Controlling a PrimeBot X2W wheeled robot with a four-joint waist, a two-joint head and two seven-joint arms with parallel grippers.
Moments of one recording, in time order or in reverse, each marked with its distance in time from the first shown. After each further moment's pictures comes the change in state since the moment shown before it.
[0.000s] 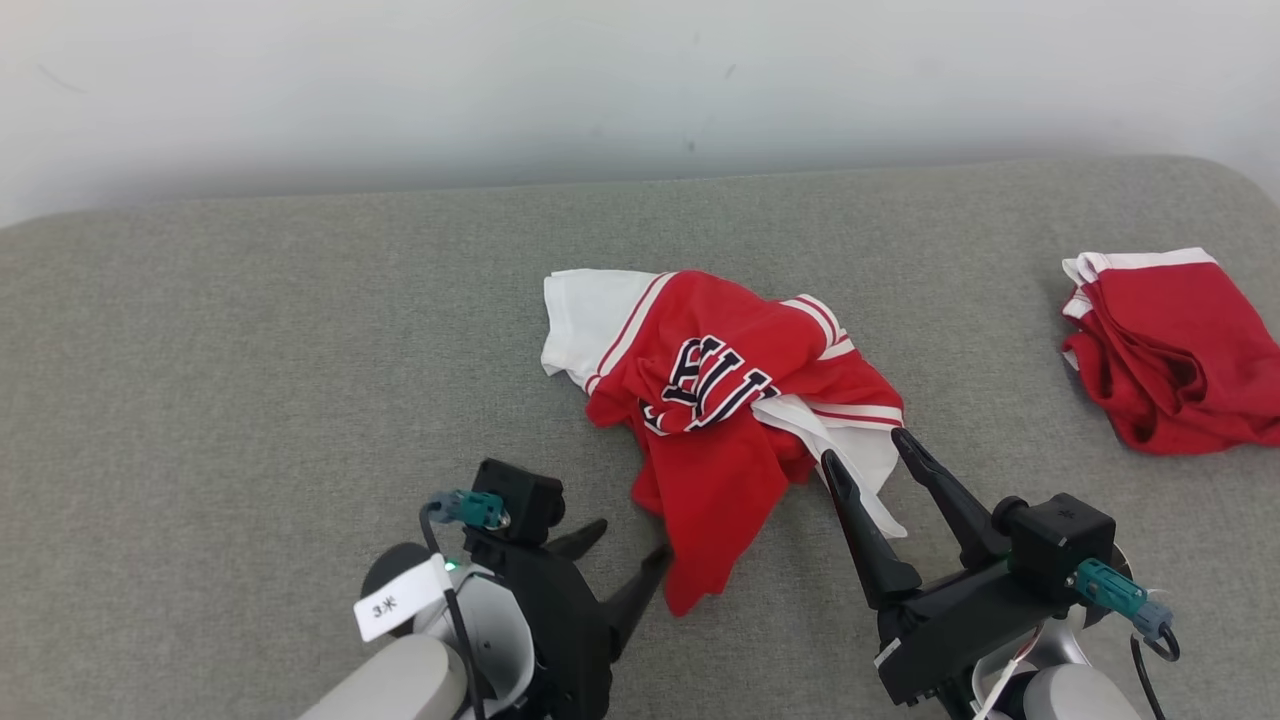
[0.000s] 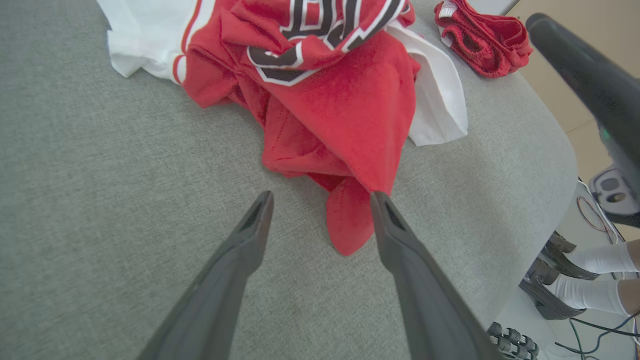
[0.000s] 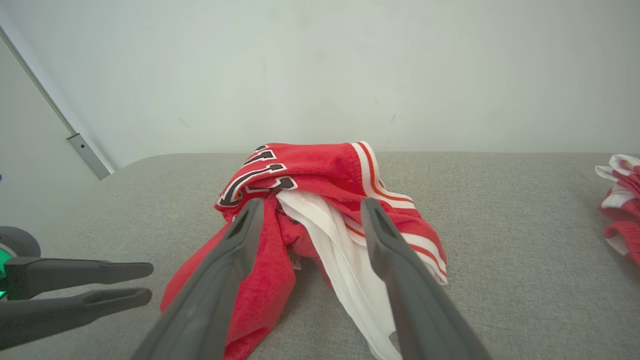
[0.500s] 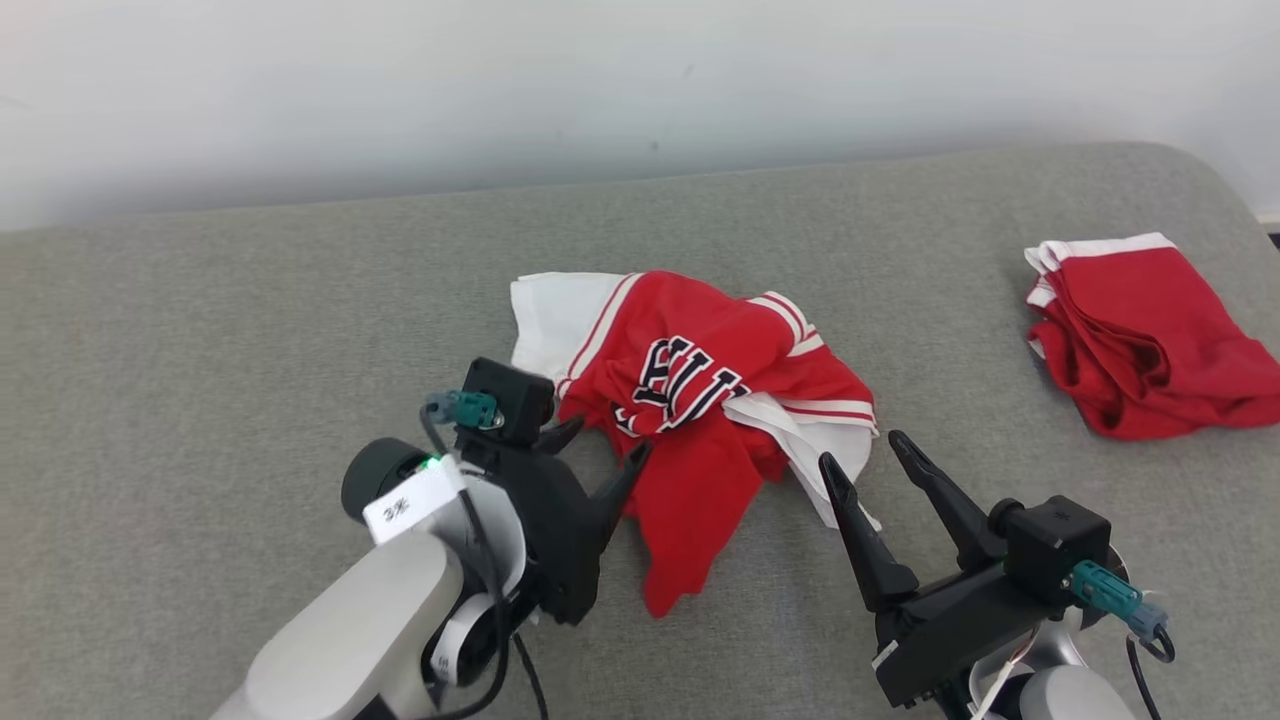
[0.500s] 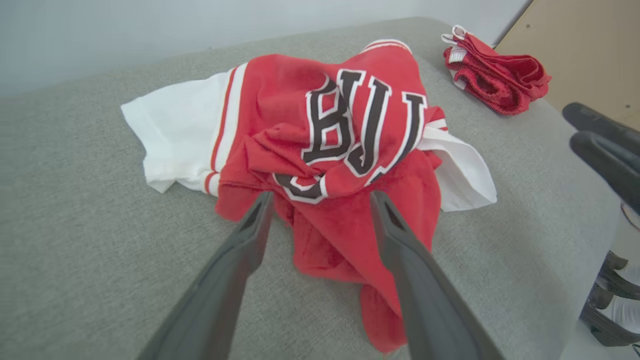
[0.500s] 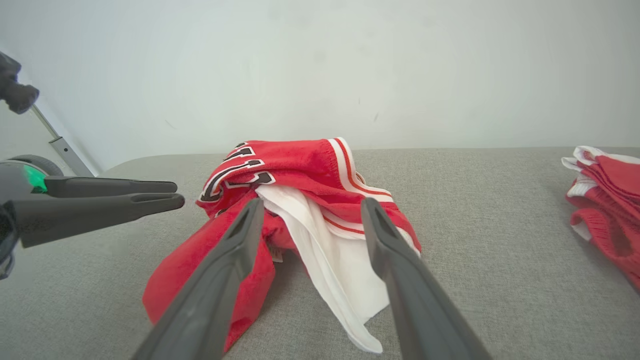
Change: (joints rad) left arm -0.179 -0.059 0.018 0.193 0.065 -0.048 -0.040; right arm -0.007 0.000 0.007 0.016 0.000 0.000 -0.012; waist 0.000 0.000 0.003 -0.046
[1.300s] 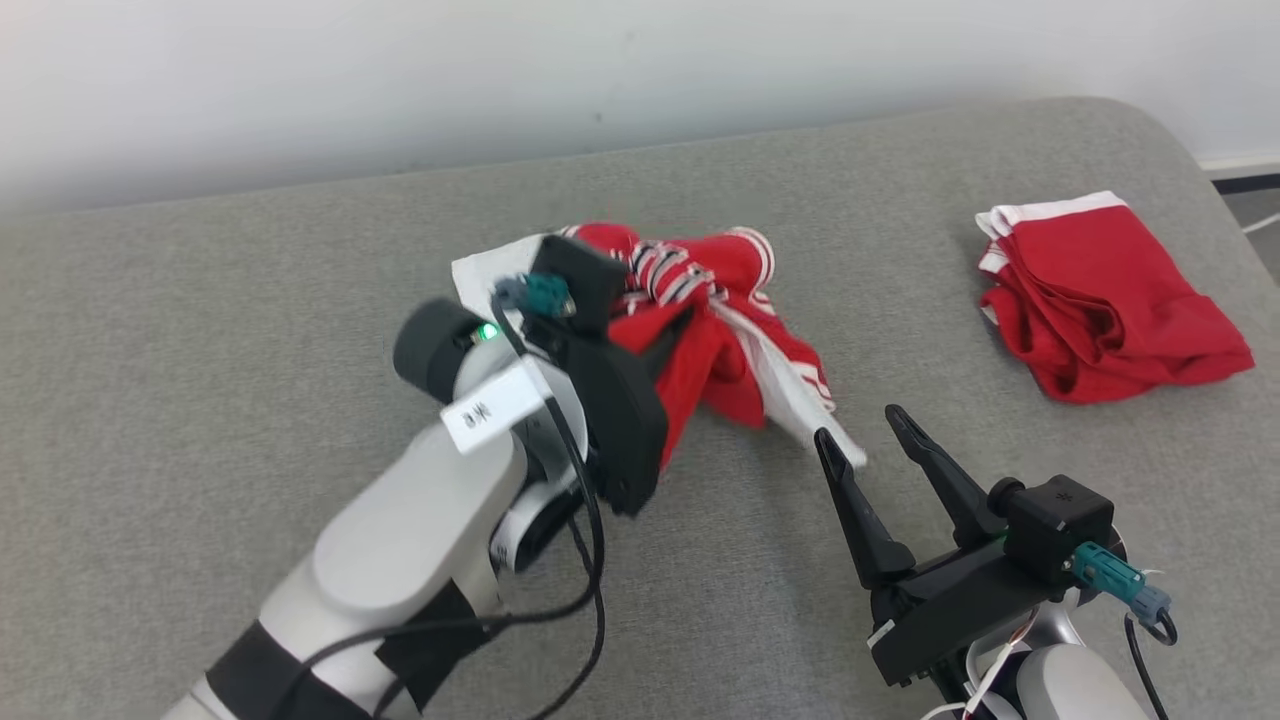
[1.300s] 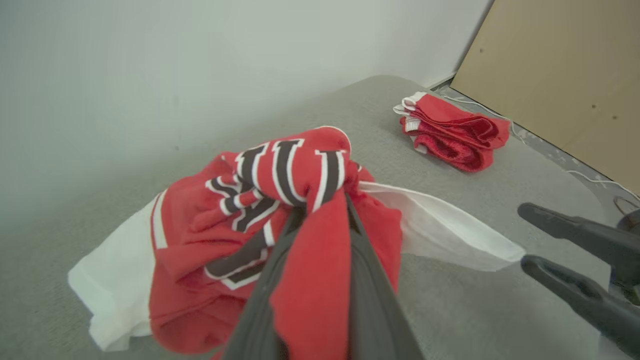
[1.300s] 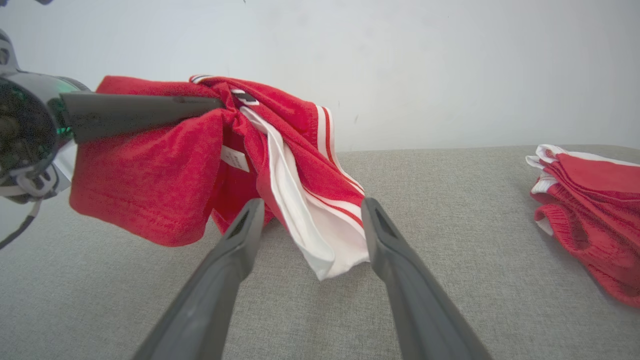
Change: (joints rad) left arm -0.213 -0.114 0.000 0.133 0.076 -0.059 -0.060; right arm -0.030 -0.001 0.005 -0.008 0.004 0.000 -0.007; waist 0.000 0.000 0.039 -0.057
